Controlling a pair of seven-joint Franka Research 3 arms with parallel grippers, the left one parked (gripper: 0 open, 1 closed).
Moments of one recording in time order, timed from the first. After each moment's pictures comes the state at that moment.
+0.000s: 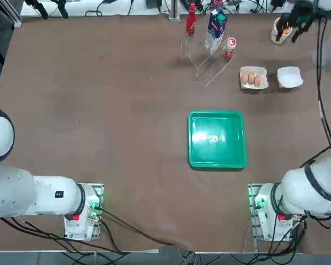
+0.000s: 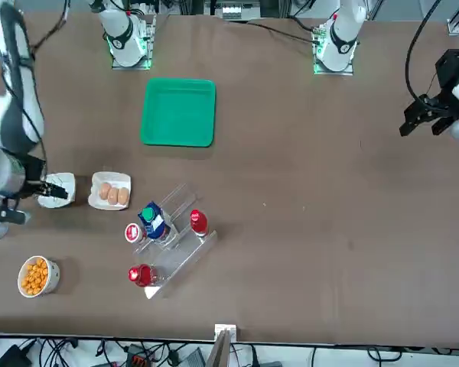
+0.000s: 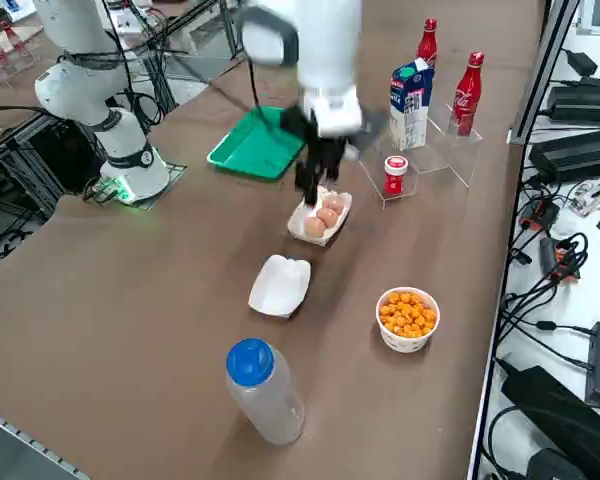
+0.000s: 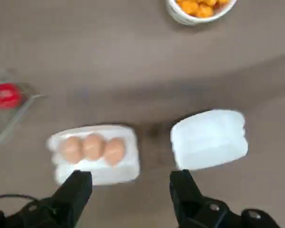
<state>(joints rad) -0.18 0.34 0.09 -1.59 -0.05 1.83 0.07</state>
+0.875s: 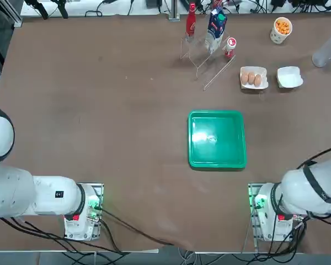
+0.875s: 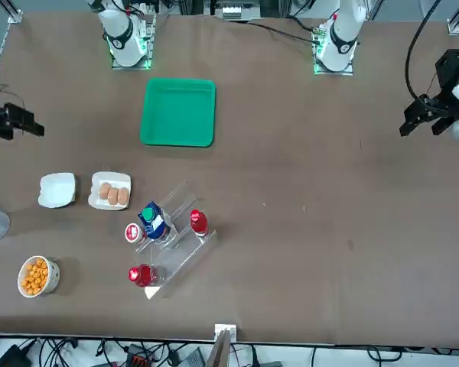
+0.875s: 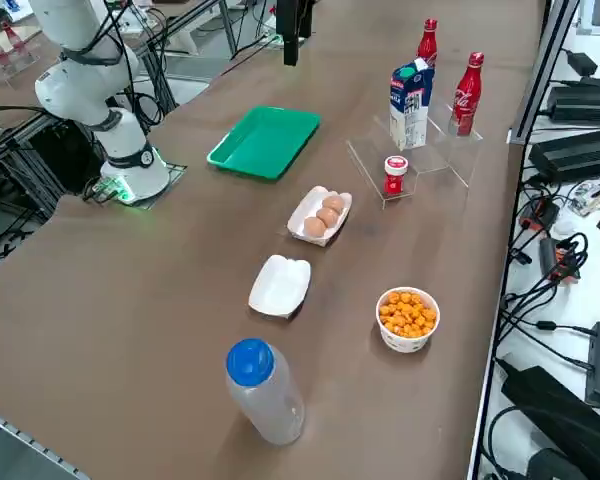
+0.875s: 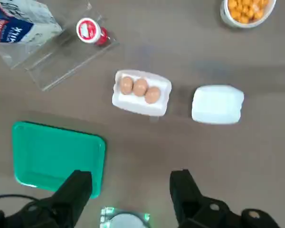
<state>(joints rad) -0.16 0.26 0.16 -1.20 -0.01 1.31 -0.16</state>
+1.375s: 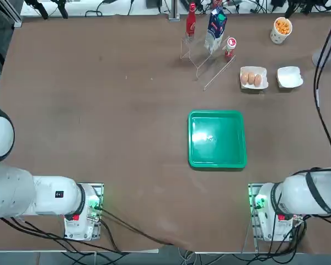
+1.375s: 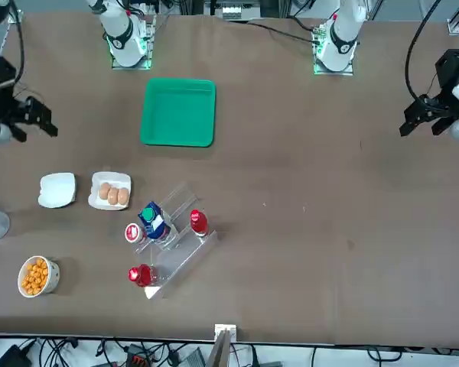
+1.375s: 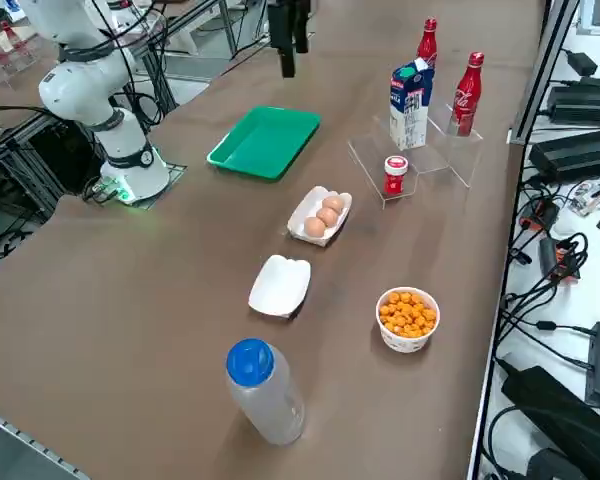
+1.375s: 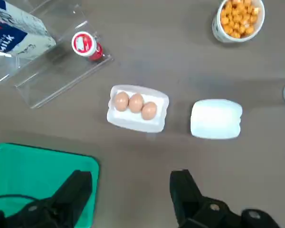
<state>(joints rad) 0.02 -0.02 -0.02 -1.67 0.00 1.63 -0.10</state>
